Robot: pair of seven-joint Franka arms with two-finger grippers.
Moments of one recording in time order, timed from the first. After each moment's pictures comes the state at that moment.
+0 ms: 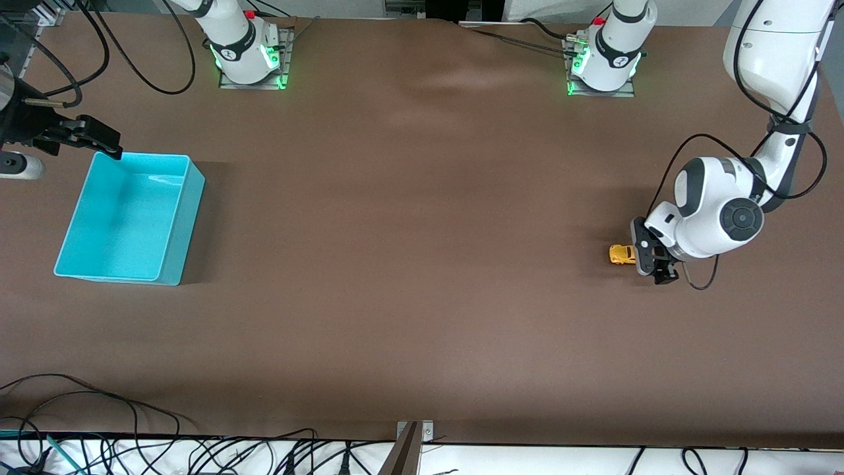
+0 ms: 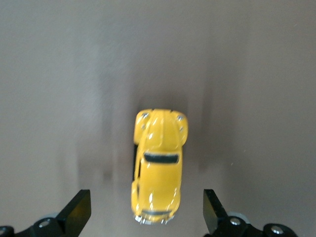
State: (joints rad) left arm 0.08 0.48 -0.06 -2.01 0.09 2.38 1.48; right arm 0.29 0.10 -0.24 -1.41 -0.04 1.42 0.08
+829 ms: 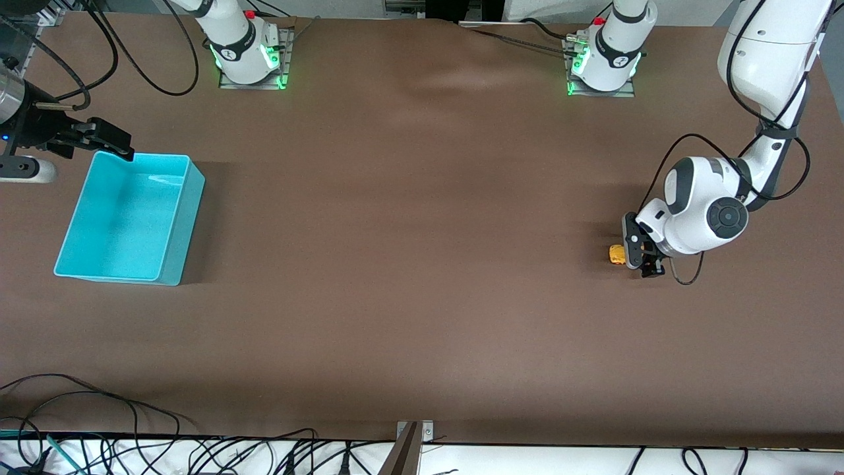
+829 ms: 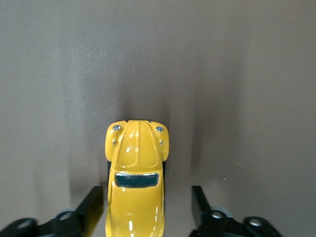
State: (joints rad) left arm 0.10 0.51 -0.08 -2.05 0.09 2.44 1.50; right arm 0.29 0.11 -0.24 -1.42 0.01 1.41 0.08
